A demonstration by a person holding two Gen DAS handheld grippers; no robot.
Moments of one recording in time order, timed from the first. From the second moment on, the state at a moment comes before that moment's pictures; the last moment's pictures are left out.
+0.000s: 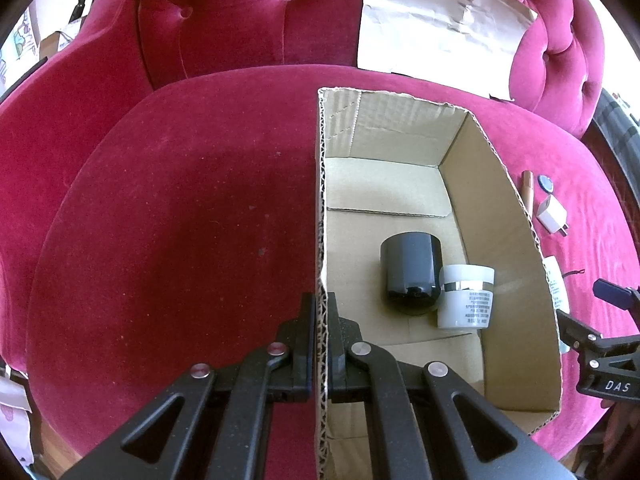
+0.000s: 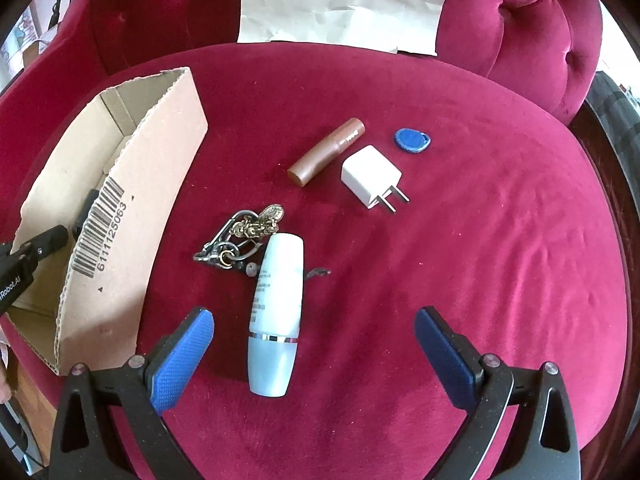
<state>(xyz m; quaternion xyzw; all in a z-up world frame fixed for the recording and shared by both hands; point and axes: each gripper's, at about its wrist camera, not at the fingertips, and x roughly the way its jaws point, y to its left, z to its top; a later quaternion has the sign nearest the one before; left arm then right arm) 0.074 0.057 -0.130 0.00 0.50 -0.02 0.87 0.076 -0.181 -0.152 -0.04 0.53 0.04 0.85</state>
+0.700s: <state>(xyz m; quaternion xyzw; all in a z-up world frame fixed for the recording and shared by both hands) 0.074 0.057 -0.131 0.00 0.50 -0.02 0.87 0.076 -0.163 -0.152 -0.03 0.55 0.08 0.83</state>
